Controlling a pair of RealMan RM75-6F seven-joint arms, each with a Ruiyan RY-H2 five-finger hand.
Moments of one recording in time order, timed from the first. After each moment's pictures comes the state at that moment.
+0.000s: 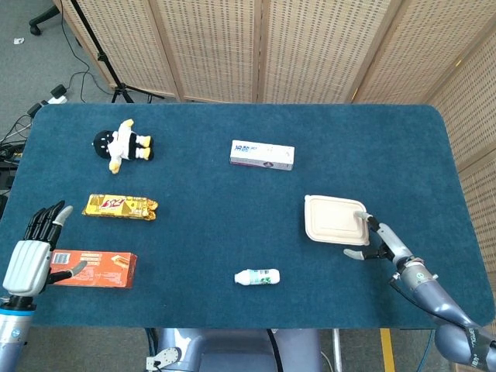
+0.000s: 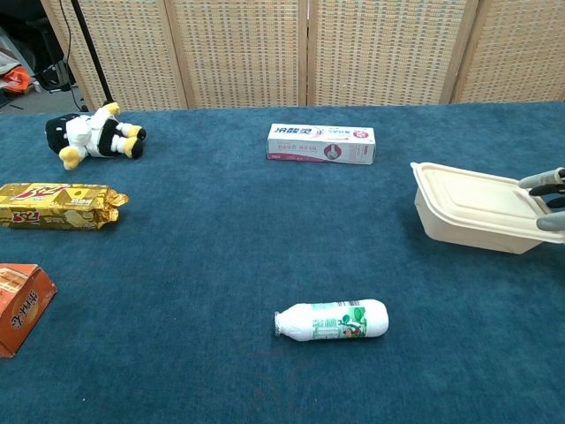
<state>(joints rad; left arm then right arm) -0.15 -1.25 -0.04 -1.53 1.58 1.52 -0.10 0.53 -1.10 0.16 -1.66 -0.98 0.61 0.59</state>
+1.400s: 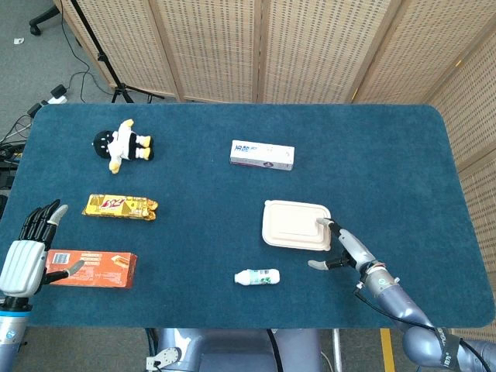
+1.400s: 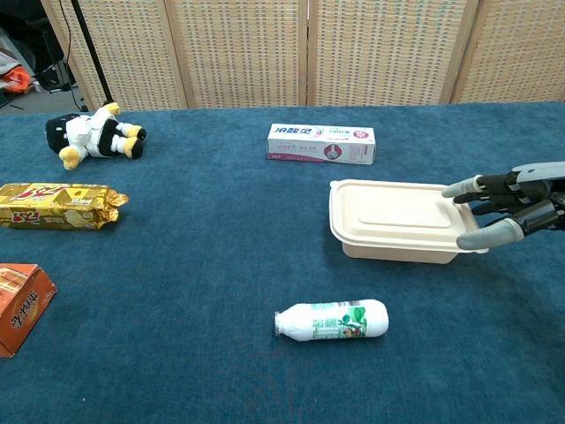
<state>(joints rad) -0.14 -1.24 -0.04 -1.54 1.59 1.54 -0.13 0.63 -1.17 0.15 -1.89 -0.74 0.73 0.24</state>
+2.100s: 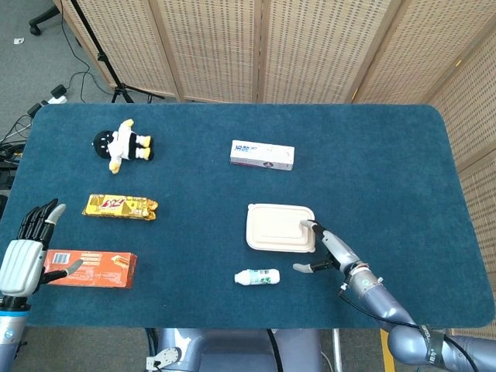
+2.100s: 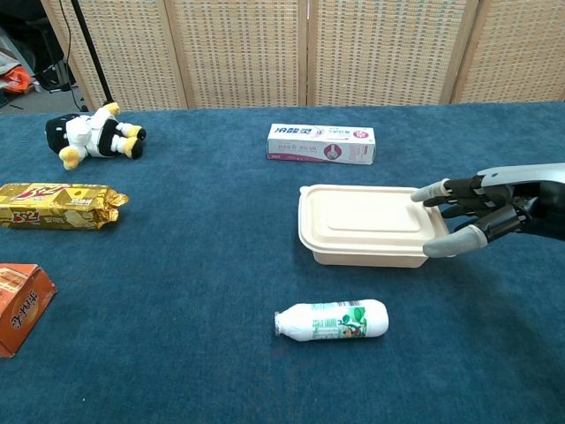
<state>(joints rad) -0.14 -1.23 -0.04 -1.54 1.59 1.54 -0.14 0.69 -1.22 0.15 -1.93 -0.66 0.77 0.15</state>
